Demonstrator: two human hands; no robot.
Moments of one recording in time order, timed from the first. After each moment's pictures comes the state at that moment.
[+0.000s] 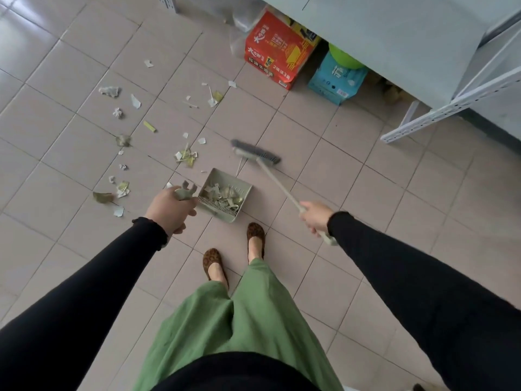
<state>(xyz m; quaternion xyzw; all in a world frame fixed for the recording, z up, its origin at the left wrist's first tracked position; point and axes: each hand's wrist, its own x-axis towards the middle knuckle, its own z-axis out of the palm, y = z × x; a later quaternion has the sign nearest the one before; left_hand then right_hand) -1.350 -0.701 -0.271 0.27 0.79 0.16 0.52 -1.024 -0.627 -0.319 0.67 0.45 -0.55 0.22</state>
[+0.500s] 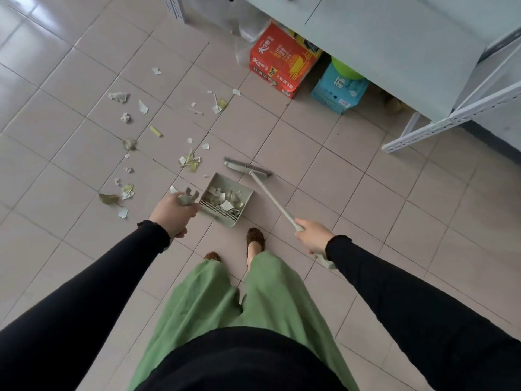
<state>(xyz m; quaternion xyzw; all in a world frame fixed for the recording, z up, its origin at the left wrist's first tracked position) -1.343 -0.698 -0.269 0.25 0.80 0.16 0.52 -1.017 -0.653 -0.283 0.65 0.48 -0.56 0.20</state>
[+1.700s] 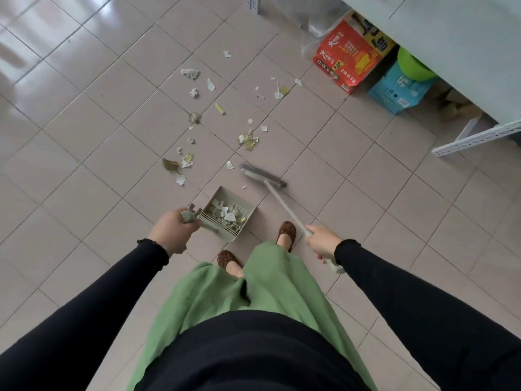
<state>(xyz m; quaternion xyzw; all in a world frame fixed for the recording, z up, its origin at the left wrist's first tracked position) -1.536 -0.956 -0.266 0.27 0.81 0.14 0.50 -1.209 -0.839 -0.275 0.64 0.48 -0.55 0.25</state>
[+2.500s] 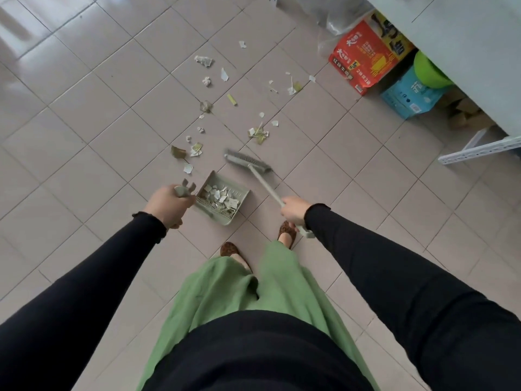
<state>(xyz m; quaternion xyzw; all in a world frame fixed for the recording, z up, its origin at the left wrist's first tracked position) -1.598 -0.962 -0.278 0.22 0.82 0.19 0.49 -1.331 -0.824 -0.277 0.58 0.55 -0.52 0.31</state>
